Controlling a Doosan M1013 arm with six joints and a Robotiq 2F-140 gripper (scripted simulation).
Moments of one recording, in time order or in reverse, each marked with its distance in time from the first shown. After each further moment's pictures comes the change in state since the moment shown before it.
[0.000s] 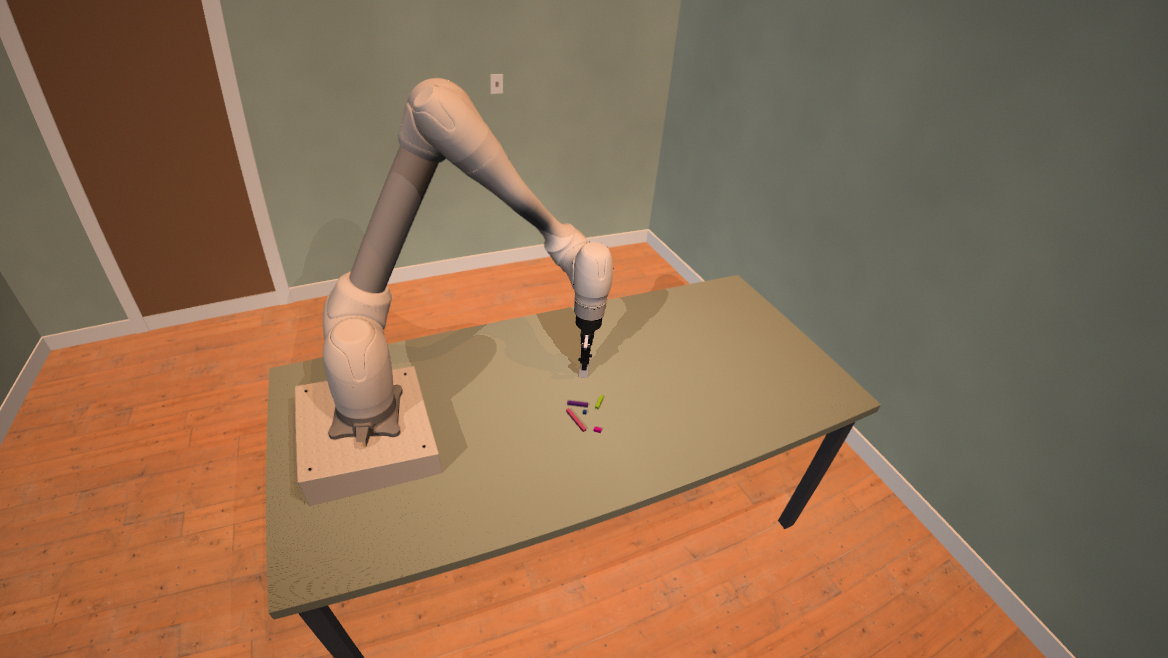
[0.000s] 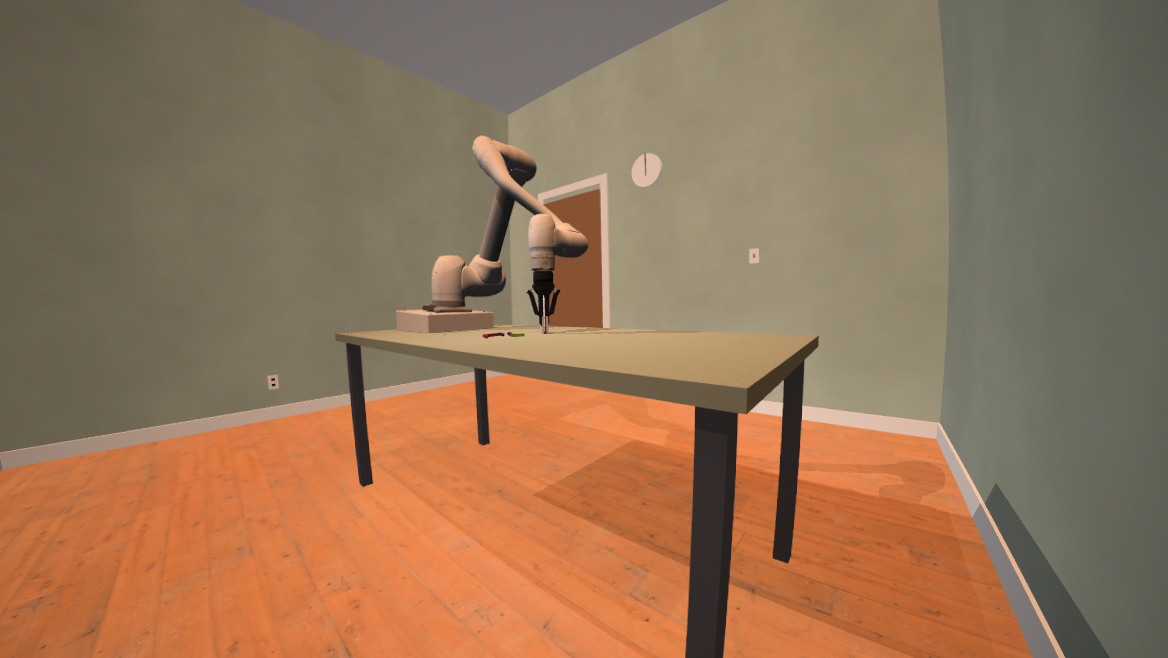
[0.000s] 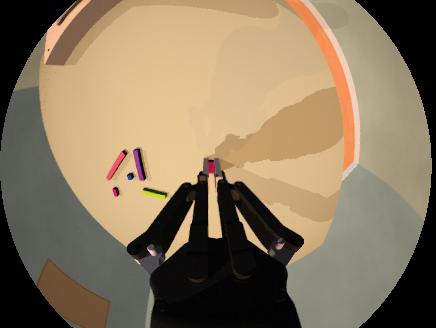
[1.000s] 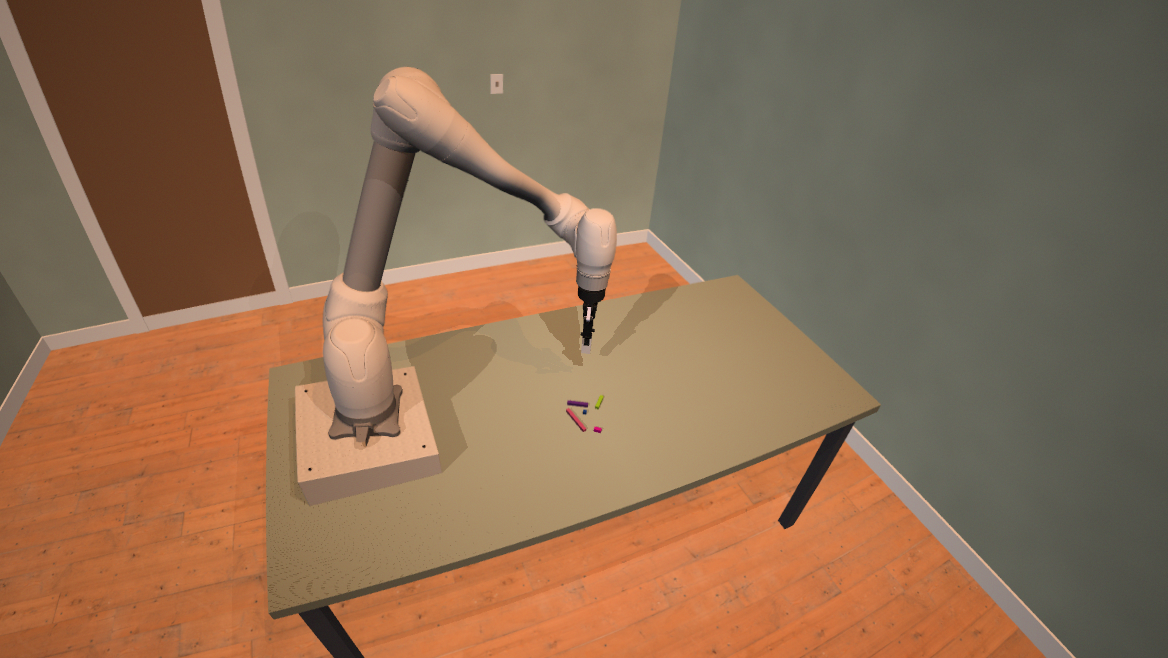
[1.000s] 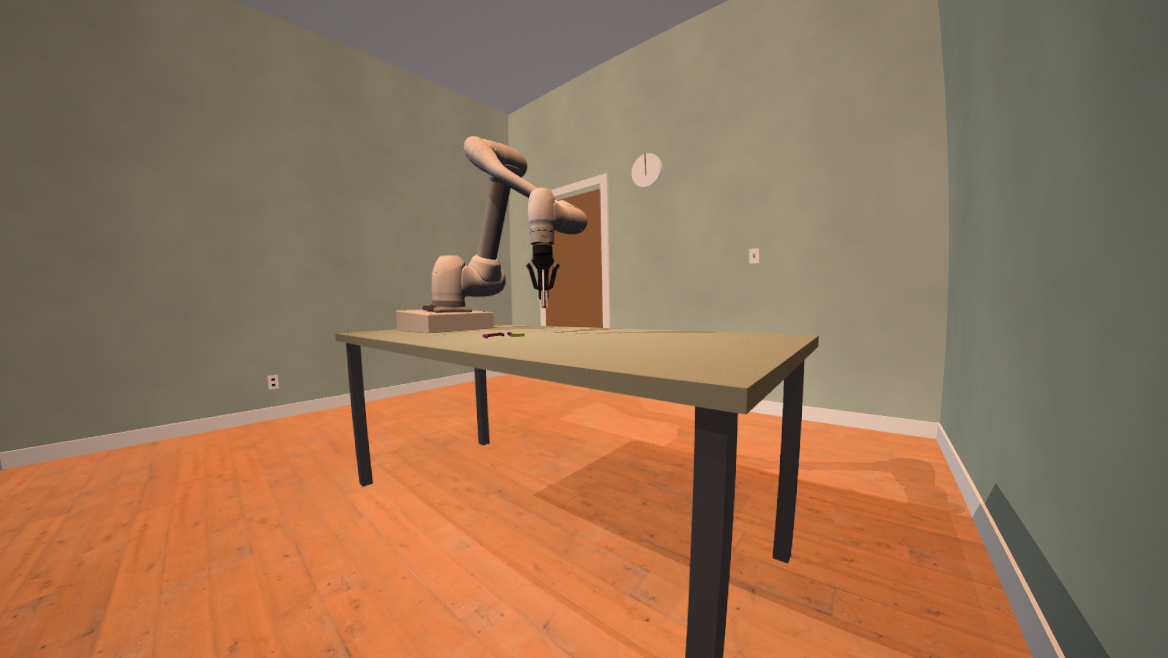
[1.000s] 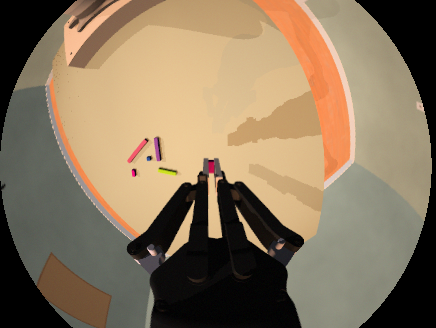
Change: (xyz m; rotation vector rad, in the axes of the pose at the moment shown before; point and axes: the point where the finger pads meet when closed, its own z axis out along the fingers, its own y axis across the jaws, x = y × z) arm 0.000 0.000 -0.098 0.000 0.000 0.000
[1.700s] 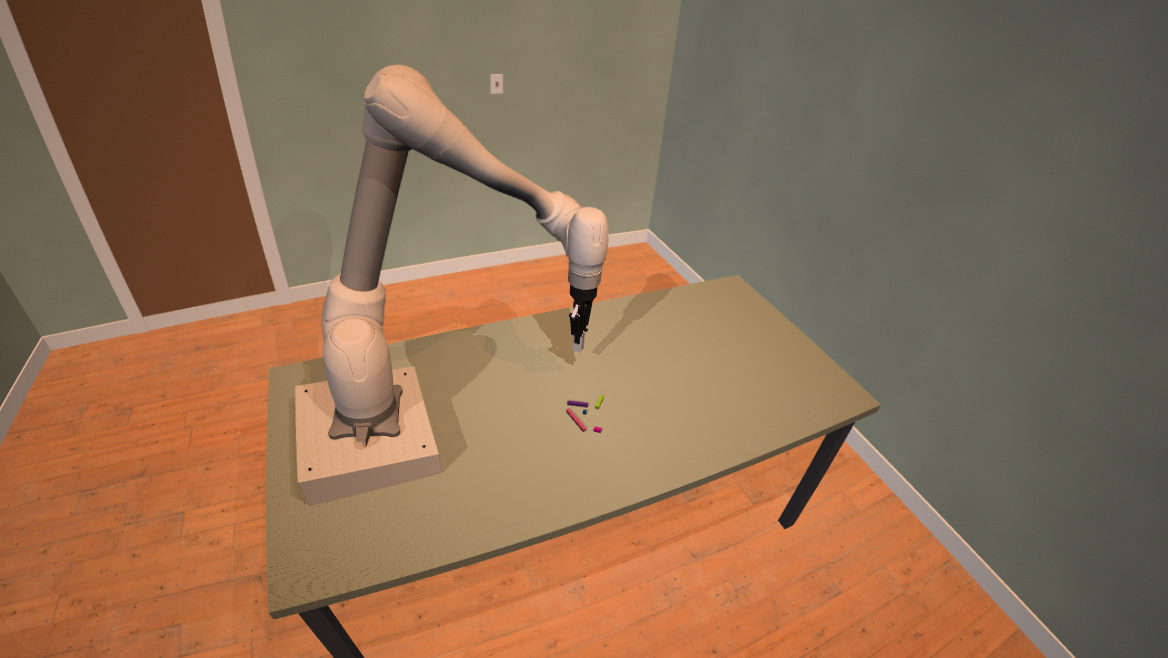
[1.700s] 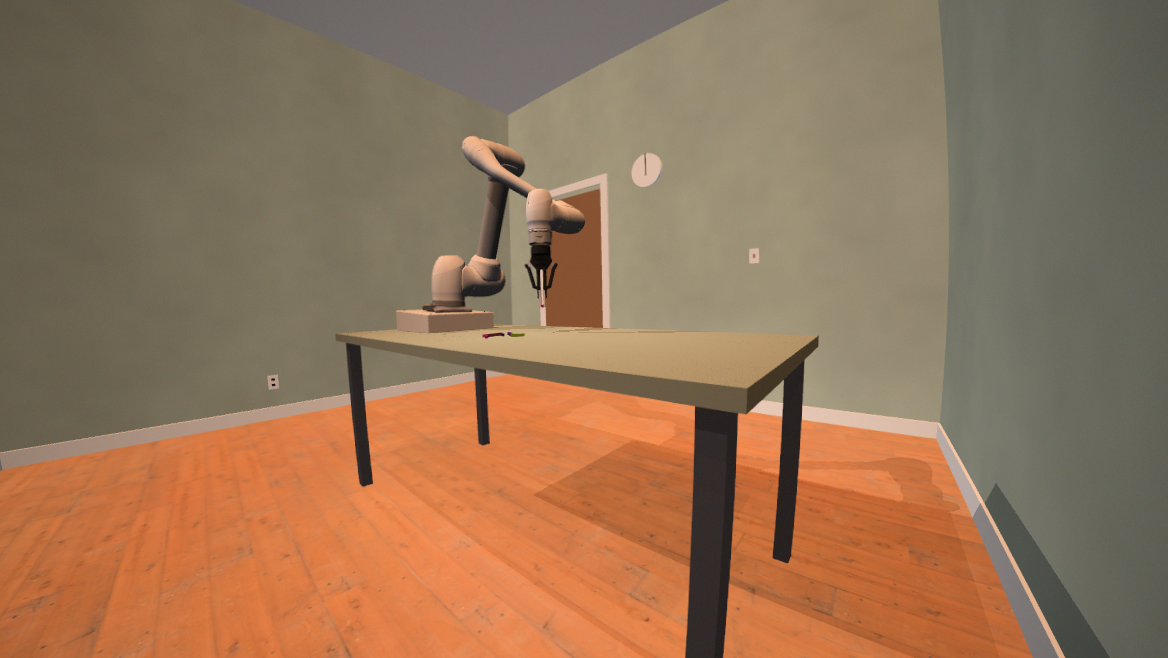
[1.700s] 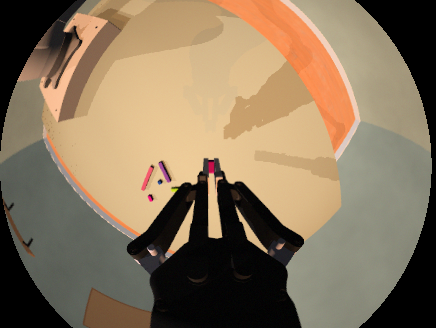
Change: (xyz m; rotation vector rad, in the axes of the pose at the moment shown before) arm 0.024 0.001 -0.003 -0.010 0.009 0.305
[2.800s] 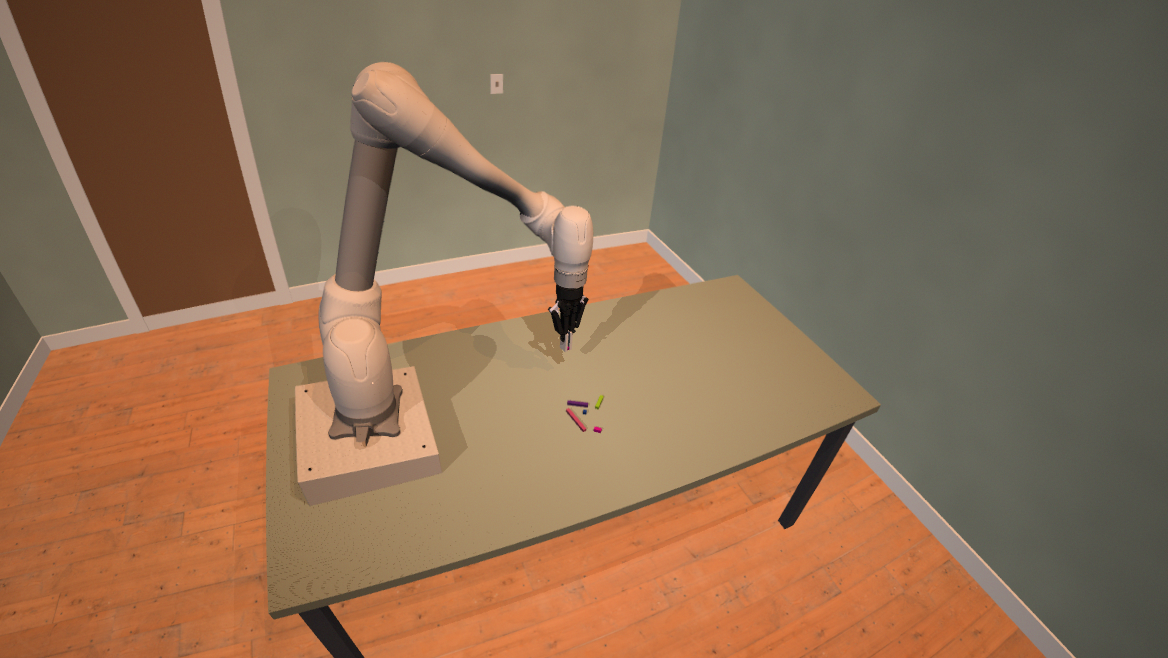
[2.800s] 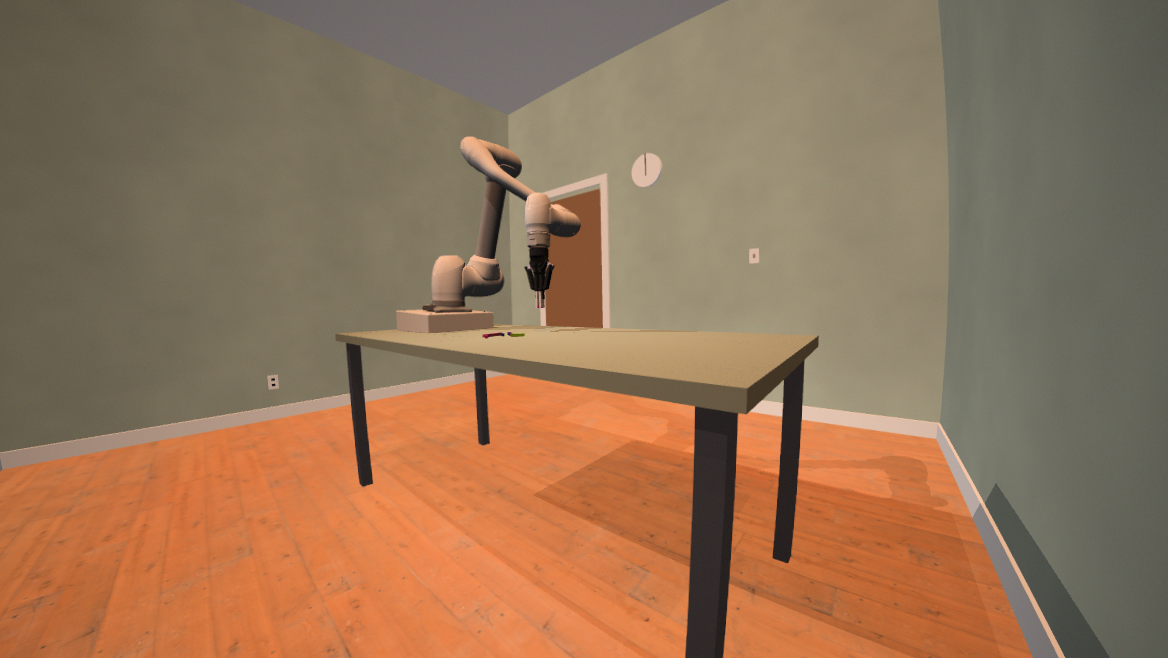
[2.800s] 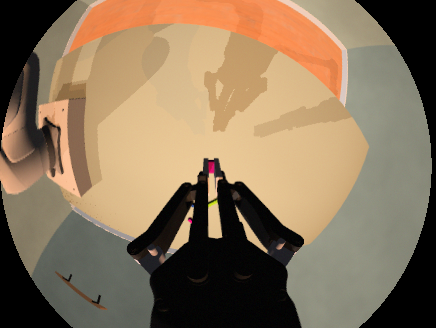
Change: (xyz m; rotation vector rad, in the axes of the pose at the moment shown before) arm 0.035 -0.012 0.003 0.006 -0.012 0.495
